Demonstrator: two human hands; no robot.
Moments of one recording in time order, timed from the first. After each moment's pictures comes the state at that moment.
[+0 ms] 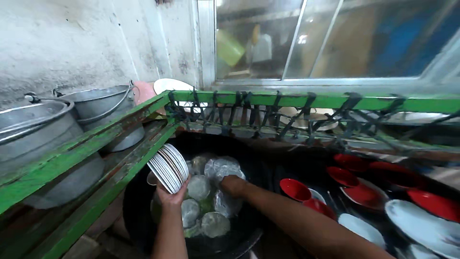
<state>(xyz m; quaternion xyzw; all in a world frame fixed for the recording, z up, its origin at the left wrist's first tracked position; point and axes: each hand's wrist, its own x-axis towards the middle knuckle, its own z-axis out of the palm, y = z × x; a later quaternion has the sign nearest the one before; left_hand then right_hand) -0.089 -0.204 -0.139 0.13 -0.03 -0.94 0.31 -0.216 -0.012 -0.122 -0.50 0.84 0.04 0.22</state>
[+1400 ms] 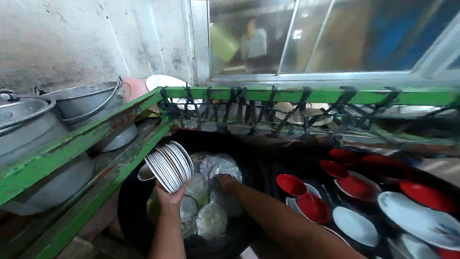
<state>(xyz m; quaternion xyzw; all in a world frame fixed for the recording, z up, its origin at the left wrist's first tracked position) -0.093 -0.198 -0.149 0.15 -0.08 -0.94 0.30 -0.224 -0.030 -0.160 -0.35 0.89 -0.08 0.28</state>
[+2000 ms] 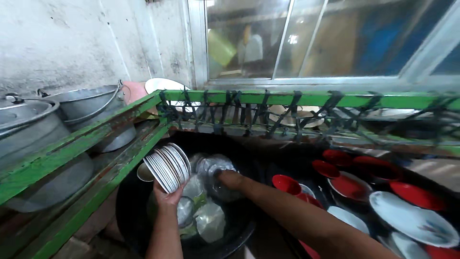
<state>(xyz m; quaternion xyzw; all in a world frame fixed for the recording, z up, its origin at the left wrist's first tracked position) -0.091 -0.197 -0.146 0.15 -0.09 -0.94 0.30 -0.230 -0.004 -0.123 -0.47 0.86 -0.02 0.20</state>
